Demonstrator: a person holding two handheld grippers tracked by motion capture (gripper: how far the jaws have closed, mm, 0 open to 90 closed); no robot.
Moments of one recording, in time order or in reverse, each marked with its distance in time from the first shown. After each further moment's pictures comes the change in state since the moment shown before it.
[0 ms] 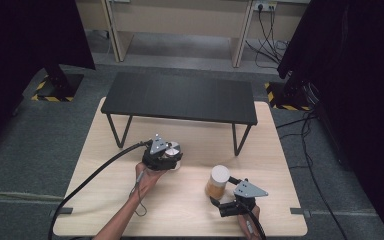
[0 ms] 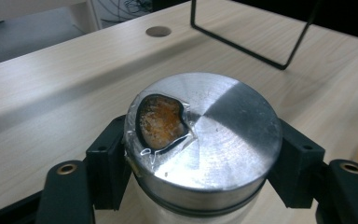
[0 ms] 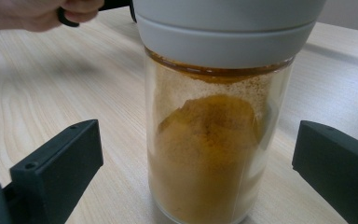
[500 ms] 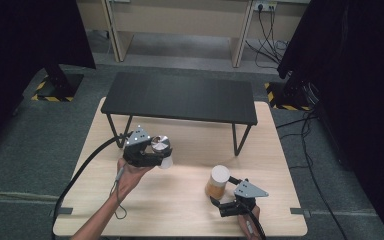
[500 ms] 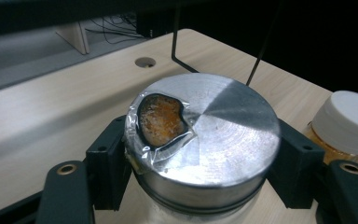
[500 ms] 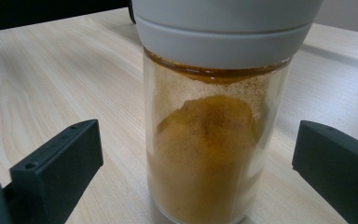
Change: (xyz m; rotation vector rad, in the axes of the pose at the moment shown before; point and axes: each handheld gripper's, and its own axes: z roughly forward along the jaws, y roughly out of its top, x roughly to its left) left arm 0.014 0.049 -0.080 -0.028 -0.055 -0.039; right arm 0.001 -0.001 -0.001 -0.003 -0.006 -0.002
